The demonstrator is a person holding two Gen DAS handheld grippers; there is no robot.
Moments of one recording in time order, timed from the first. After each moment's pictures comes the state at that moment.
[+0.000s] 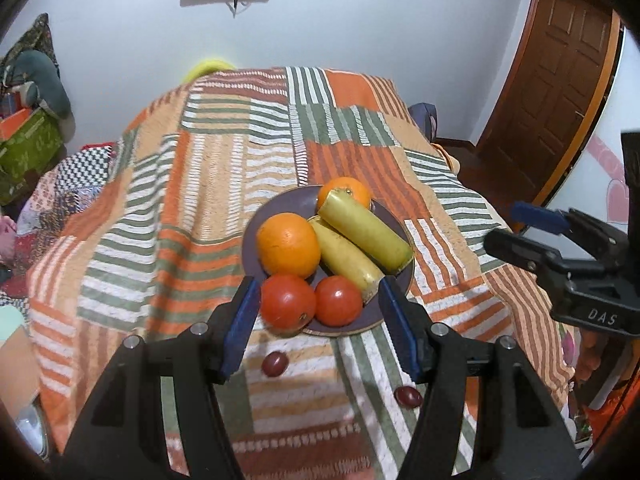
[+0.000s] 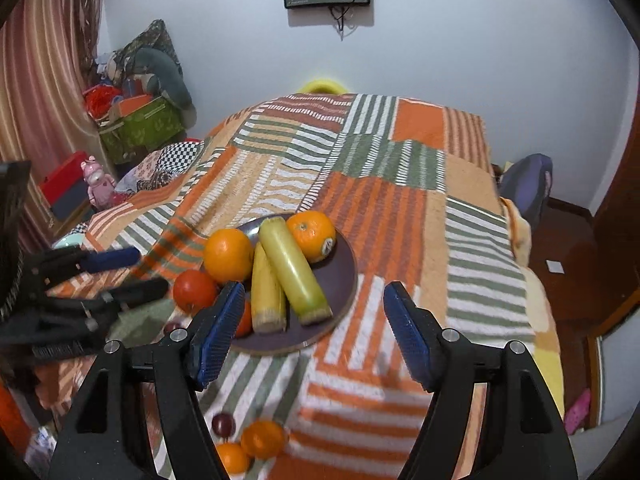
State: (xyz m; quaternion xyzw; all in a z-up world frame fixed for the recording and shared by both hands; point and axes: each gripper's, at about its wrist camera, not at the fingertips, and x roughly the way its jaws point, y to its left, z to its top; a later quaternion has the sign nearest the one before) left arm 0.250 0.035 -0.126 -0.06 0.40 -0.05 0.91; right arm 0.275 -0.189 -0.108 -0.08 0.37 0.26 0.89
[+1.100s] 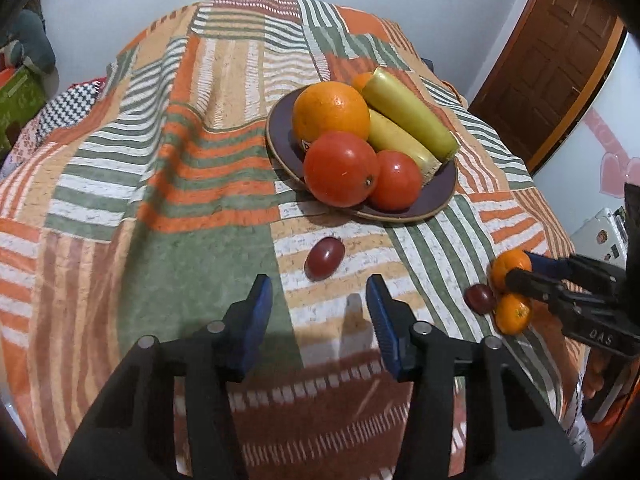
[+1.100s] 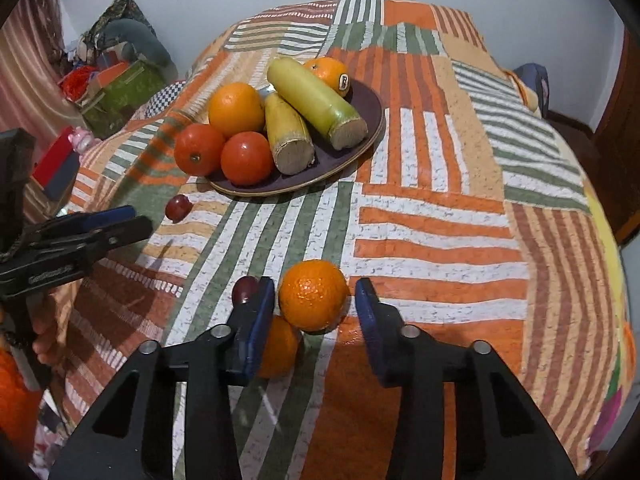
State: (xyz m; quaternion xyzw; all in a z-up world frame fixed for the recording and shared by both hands) left arm 0.230 0.080 -0.218 -0.08 0.48 -0.09 0.87; right arm 0.218 -0.190 -0.202 -0.03 0.48 0.23 0.84
